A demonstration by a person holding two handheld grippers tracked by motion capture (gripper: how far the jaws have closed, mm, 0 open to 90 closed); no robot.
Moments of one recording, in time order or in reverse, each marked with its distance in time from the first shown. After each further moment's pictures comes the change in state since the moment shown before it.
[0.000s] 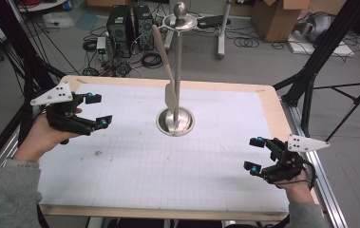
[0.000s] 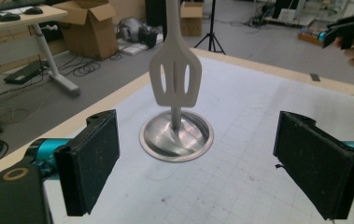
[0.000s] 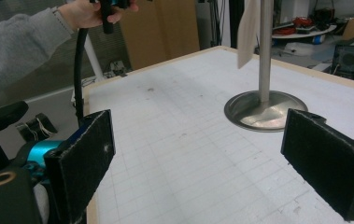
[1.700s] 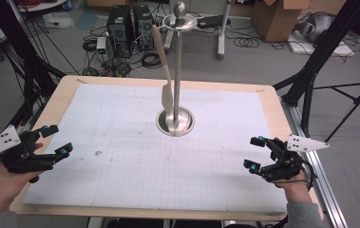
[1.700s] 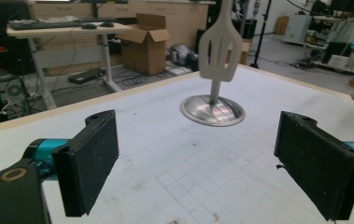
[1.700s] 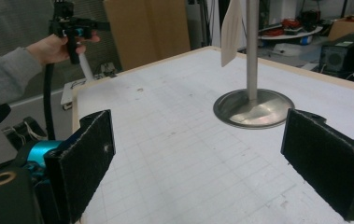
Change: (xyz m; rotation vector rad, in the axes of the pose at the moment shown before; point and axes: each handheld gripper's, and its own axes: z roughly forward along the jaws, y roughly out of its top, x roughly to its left) left arm -0.014 -0.103 -0.102 -0.144 0.233 -0.122; right arm -0.005 -0.006 -0.001 -0.015 -0.046 0.002
